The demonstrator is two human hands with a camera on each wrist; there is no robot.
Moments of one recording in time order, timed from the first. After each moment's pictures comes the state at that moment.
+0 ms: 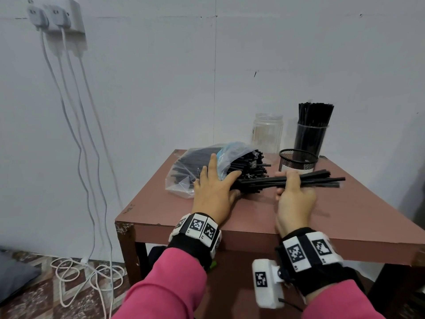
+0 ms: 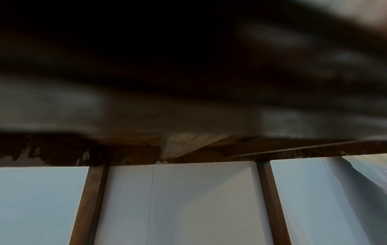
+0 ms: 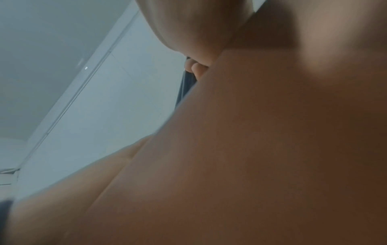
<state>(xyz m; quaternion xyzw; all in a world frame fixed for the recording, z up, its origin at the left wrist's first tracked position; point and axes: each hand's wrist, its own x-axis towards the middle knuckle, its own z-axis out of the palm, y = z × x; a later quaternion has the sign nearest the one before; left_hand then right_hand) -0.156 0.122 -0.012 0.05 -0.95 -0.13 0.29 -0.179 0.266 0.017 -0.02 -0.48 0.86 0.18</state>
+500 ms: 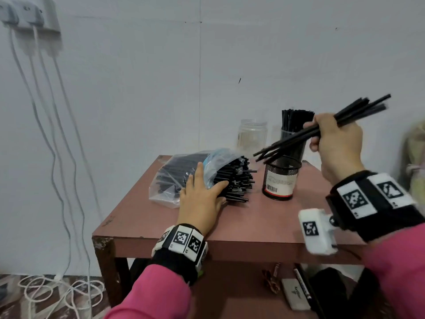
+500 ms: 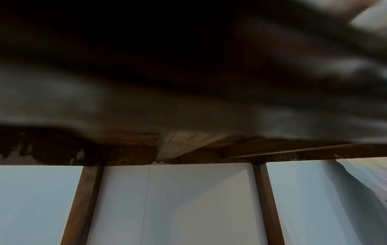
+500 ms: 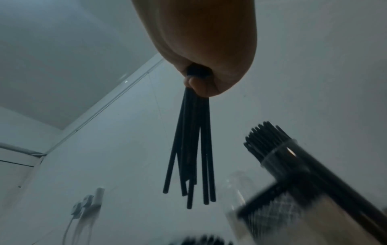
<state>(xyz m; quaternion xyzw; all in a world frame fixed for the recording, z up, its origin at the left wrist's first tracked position) -0.161 0.119 -0.016 0.05 -0.95 -0.13 0.28 -0.210 0.337 0.132 0.10 -0.59 0.75 0.27</state>
